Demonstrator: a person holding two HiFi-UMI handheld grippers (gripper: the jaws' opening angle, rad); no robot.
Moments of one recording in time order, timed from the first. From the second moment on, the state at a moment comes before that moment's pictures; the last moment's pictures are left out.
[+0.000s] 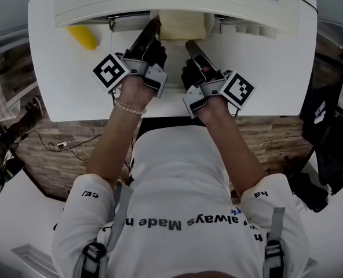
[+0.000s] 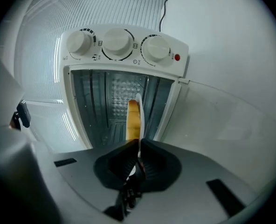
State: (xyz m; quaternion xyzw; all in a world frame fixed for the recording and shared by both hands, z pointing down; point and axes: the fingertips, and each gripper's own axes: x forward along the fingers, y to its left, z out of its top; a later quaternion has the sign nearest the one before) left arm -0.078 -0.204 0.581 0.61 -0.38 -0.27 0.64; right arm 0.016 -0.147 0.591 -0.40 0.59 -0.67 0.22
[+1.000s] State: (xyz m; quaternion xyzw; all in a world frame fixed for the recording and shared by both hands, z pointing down) left arm -0.042 -0.194 0.584 0.64 -0.35 -0.23 0.65; right arm 0.010 -0.194 0.595 -0.39 0.58 -0.68 0.25
